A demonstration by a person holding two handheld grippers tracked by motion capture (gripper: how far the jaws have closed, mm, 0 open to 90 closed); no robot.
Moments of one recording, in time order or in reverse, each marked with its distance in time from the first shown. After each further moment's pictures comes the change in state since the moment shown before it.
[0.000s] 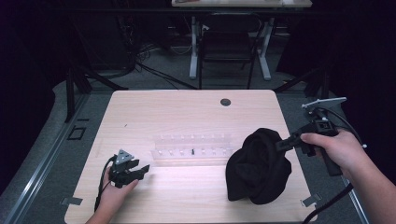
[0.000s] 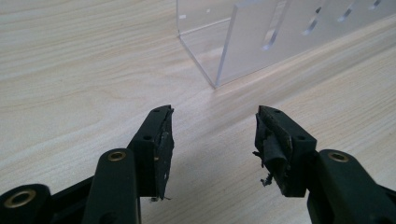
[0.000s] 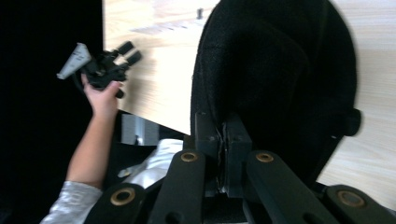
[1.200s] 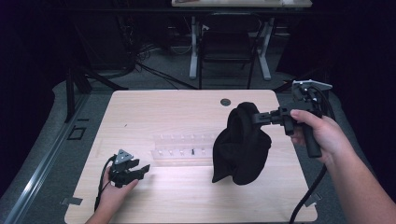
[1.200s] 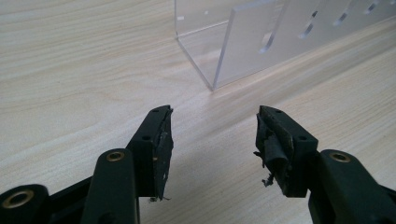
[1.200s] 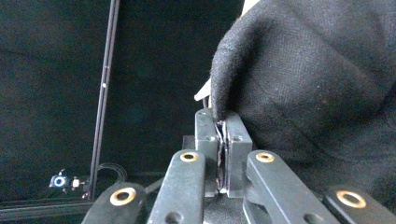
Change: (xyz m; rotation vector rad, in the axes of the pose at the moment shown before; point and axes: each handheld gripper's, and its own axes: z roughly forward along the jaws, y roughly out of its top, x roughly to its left) left arm 0.001 0.000 0.000 -0.012 -0.008 -0.007; right arm 0.045 0.024 0.005 -0.097 0.488 -0.102
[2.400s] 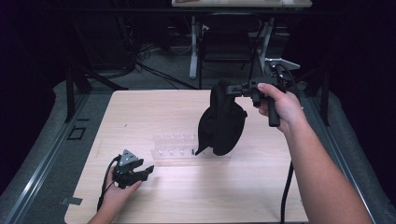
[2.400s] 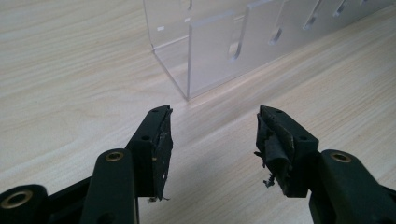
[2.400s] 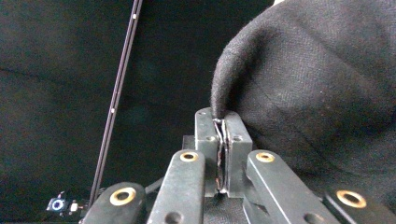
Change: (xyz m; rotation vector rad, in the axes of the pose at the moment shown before) left arm -0.015 0.006 -0.001 -0.019 -0.020 0.065; right arm 0.002 0.073 0.058 -0.078 0.058 -0.047
